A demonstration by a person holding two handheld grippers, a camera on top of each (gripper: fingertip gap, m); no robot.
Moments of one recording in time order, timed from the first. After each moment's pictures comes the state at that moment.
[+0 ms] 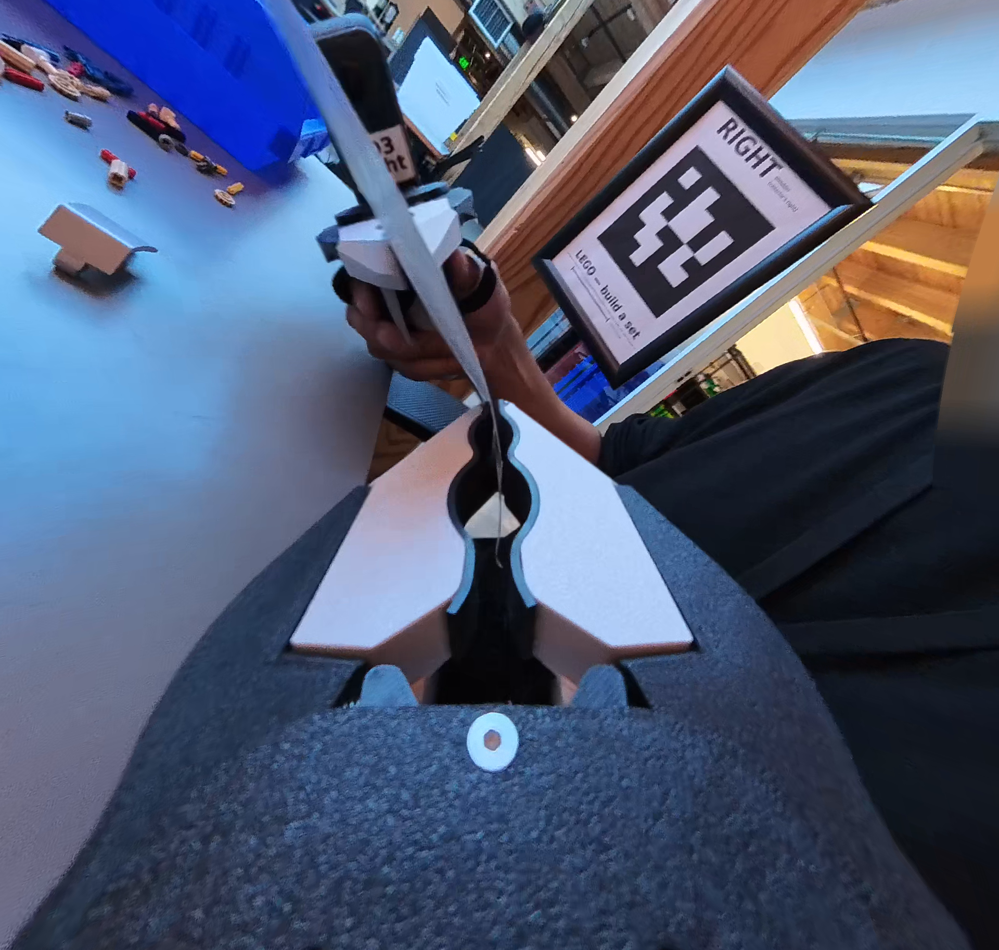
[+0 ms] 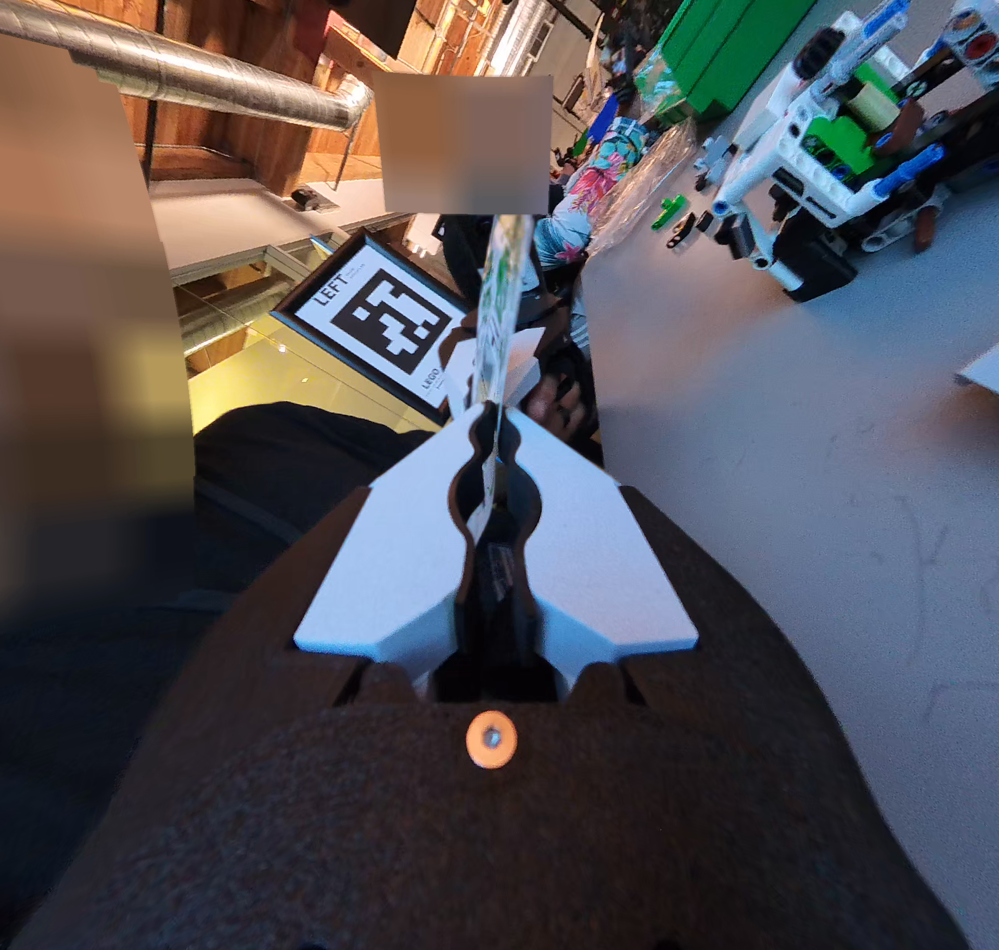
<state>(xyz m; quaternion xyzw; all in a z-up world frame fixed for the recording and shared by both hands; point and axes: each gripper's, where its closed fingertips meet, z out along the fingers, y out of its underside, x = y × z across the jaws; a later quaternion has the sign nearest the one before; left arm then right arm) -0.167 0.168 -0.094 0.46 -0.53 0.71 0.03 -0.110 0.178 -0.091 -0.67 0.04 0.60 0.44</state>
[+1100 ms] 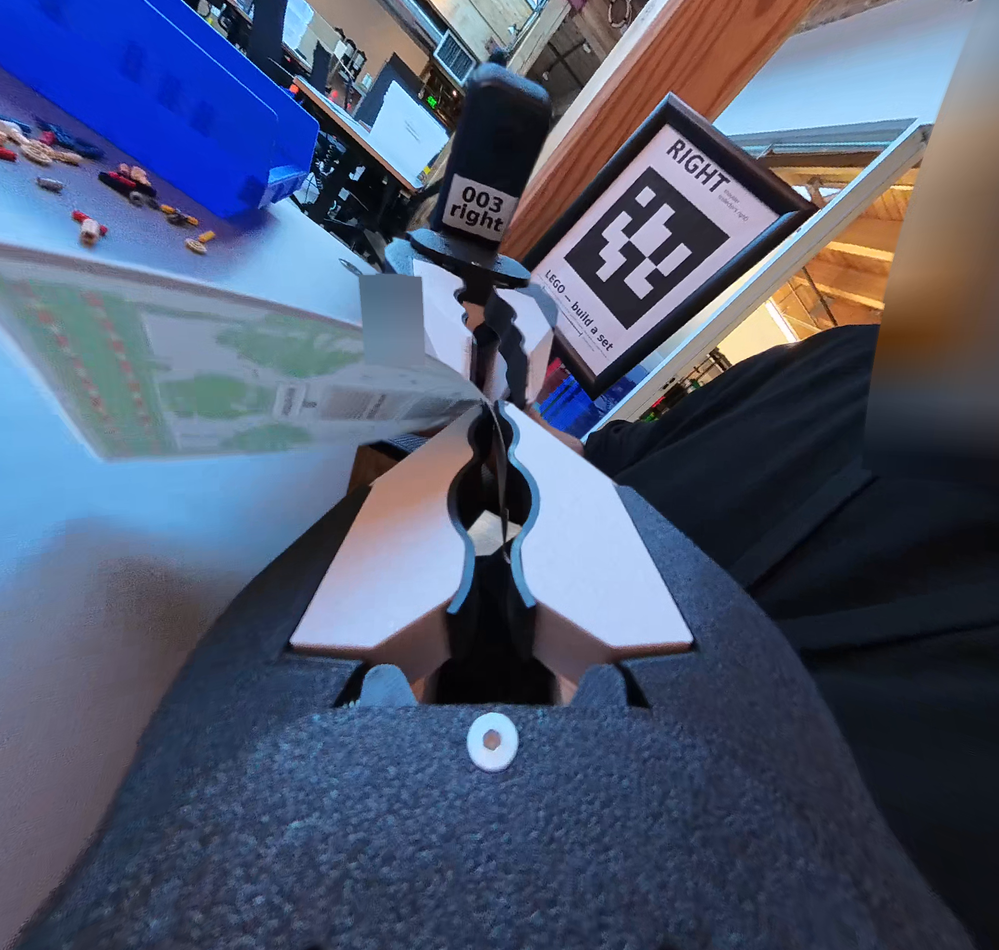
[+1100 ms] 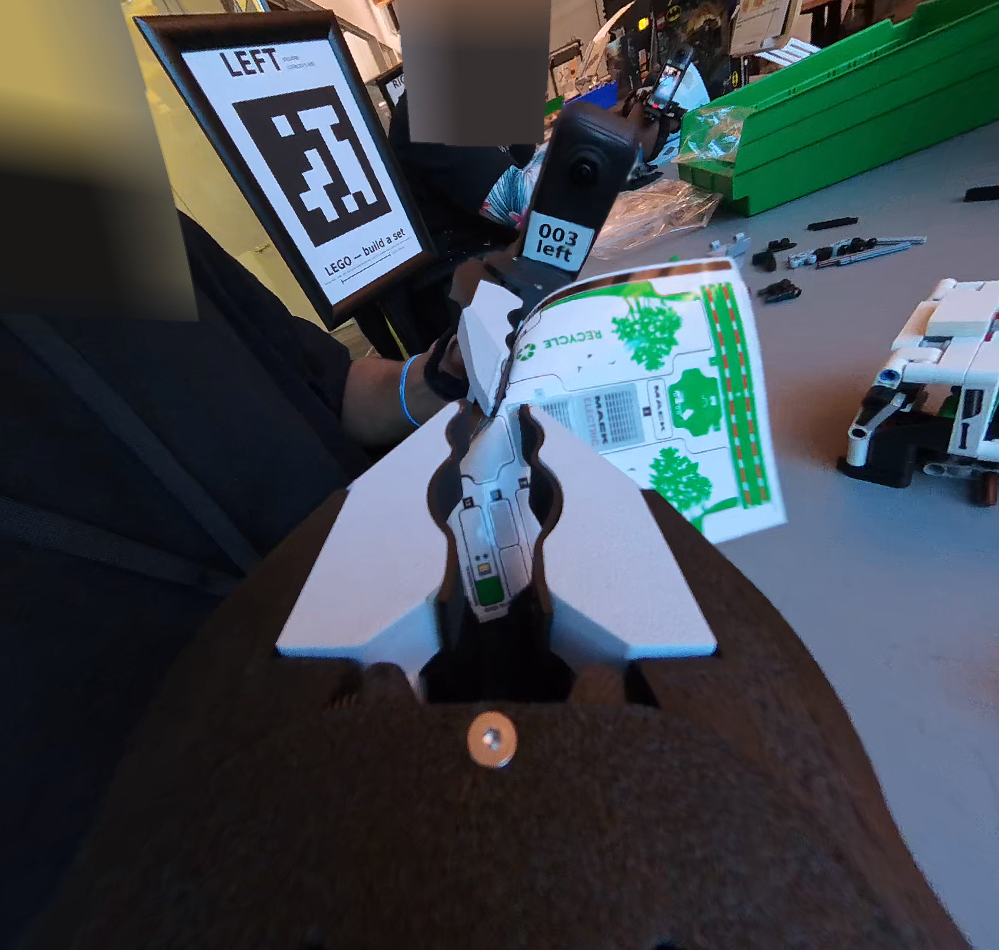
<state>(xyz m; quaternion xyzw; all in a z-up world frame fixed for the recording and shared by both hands) -0.175 0.168 -0.075 0.43 -0.52 0.74 0.02 -0.180 0.177 -0.076 -0.71 -0.17 0.40 0.55</state>
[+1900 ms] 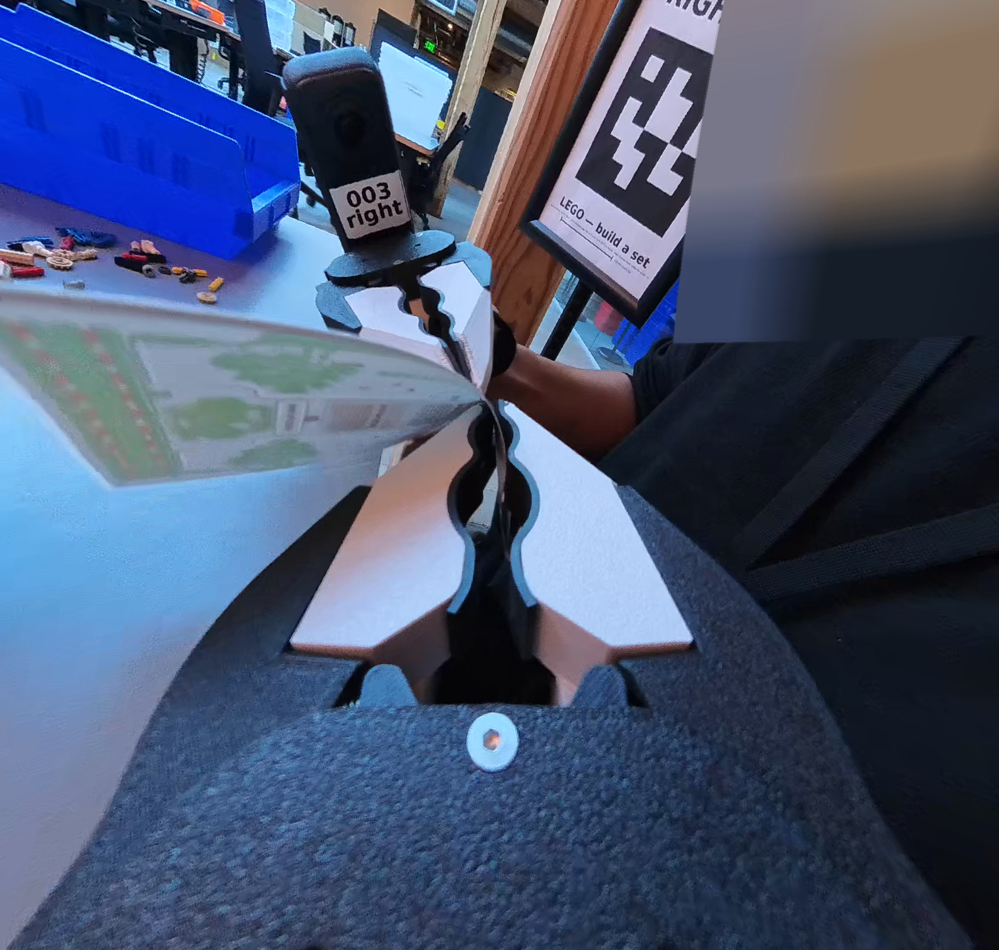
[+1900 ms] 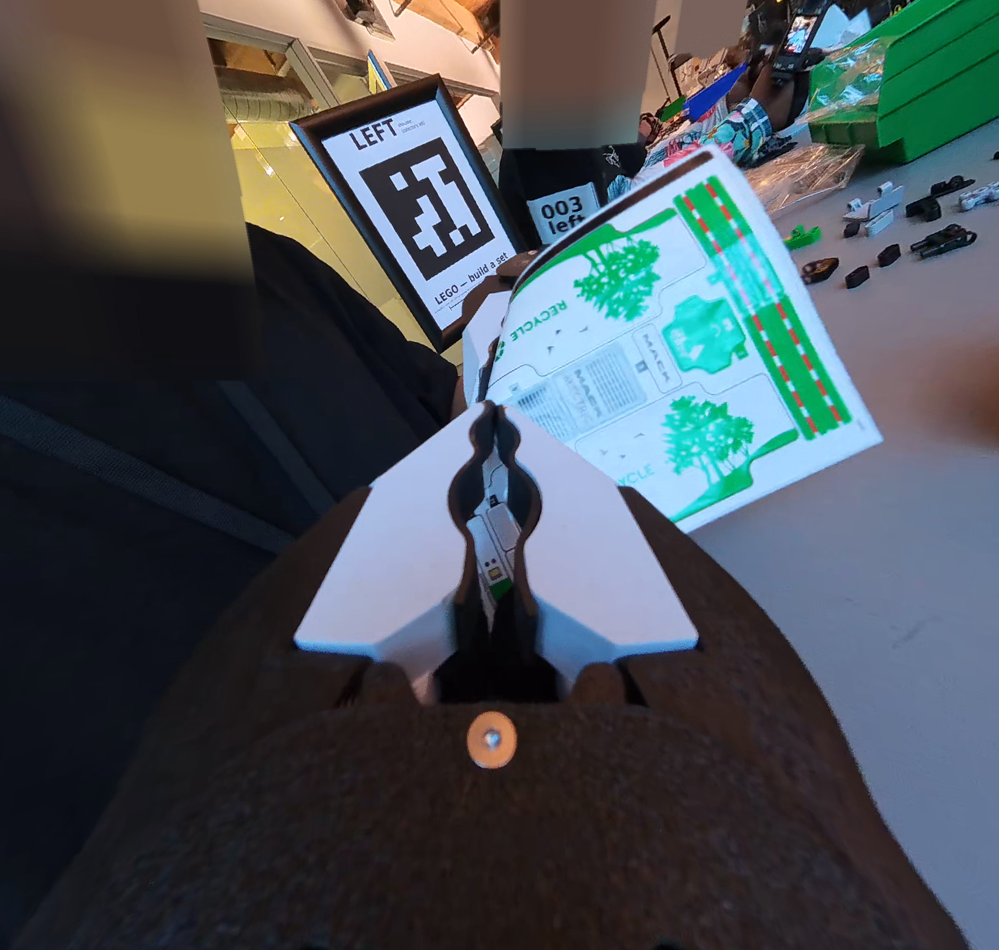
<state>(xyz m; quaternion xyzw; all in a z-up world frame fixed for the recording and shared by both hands) -0.186 0.150 -0.076 0.36 -0.62 0.69 -0.09 -0.185 0.165 -0.074 -0.66 -0.16 0.53 0.51</state>
